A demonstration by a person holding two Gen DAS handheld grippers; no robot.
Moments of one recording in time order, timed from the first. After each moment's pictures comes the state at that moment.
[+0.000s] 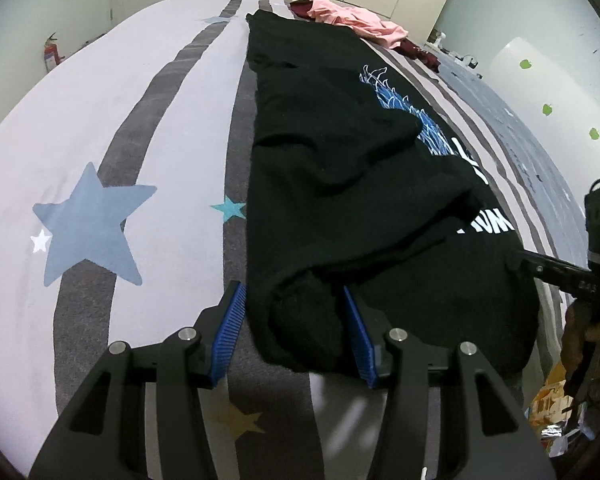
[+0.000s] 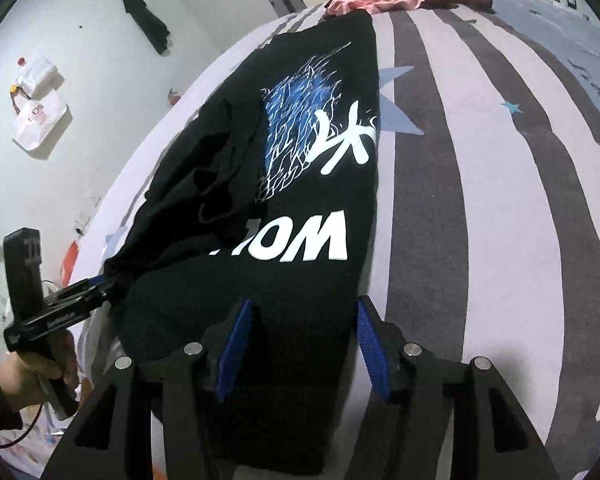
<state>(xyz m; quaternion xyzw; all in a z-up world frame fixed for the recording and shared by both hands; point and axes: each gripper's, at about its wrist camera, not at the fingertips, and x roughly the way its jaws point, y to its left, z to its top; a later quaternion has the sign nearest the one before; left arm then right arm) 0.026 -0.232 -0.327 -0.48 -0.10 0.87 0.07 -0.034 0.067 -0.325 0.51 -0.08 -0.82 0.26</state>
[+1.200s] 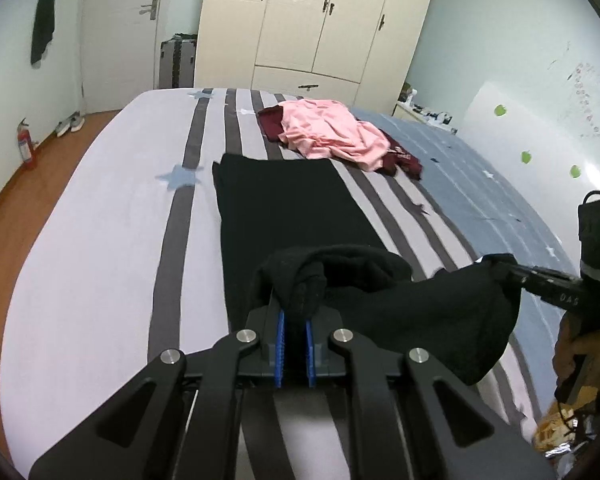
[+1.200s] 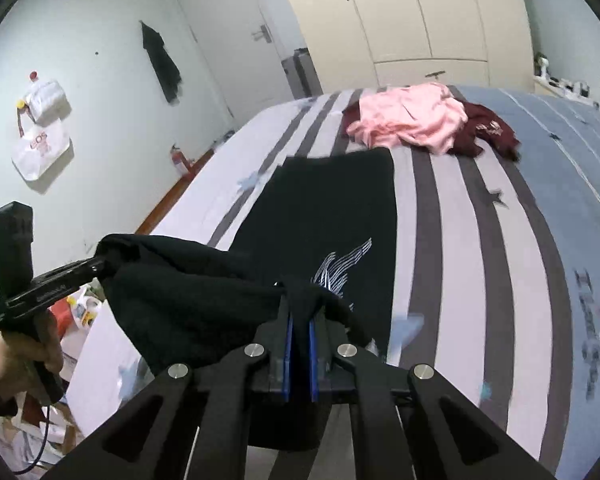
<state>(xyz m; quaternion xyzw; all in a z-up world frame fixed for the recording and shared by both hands) -0.210 -0.270 -0.177 -0.39 -0.07 0.91 0.10 -0.215 0.030 -0.169 0.41 -0.06 -0.87 0.25</state>
